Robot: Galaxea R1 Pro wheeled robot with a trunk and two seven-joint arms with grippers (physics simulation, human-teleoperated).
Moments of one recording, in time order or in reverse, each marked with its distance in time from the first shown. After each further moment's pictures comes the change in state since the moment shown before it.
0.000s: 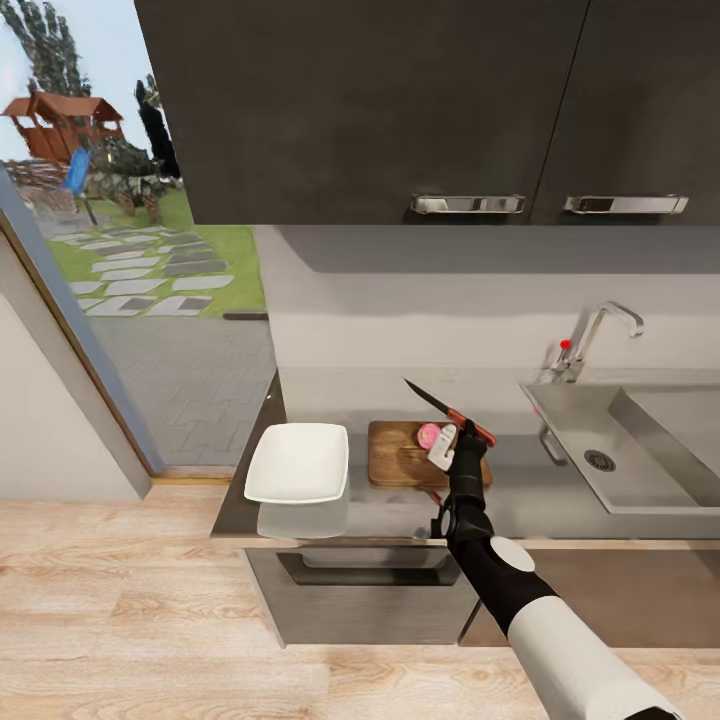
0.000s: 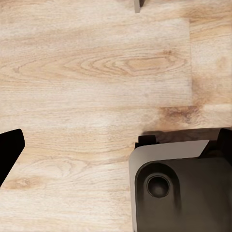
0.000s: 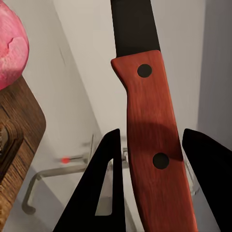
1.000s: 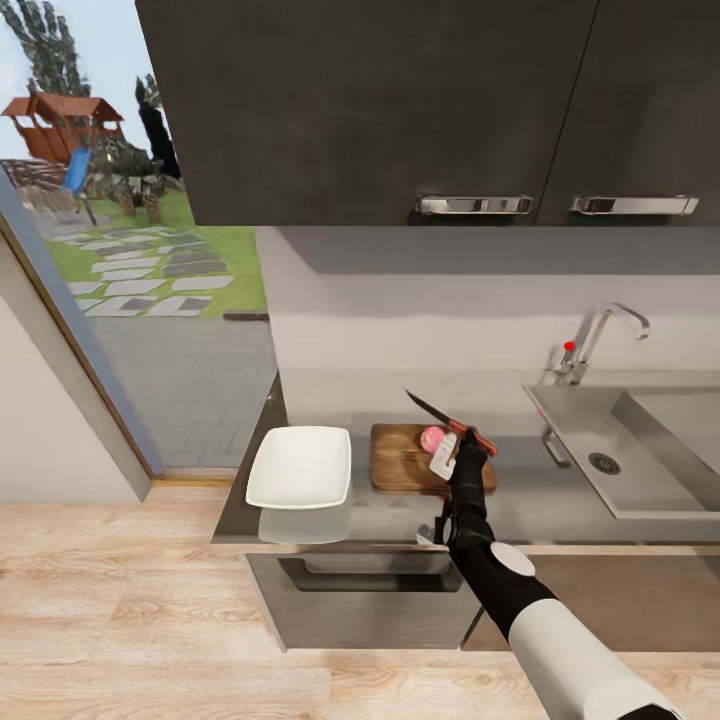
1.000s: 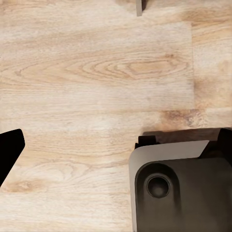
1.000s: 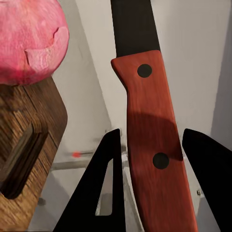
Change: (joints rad) left arm 0.000 0.000 0.000 0.000 0.000 -0.002 0.000; right arm 0.000 -0.002 -0.003 0.061 -0.001 -0.001 -0.002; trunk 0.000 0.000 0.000
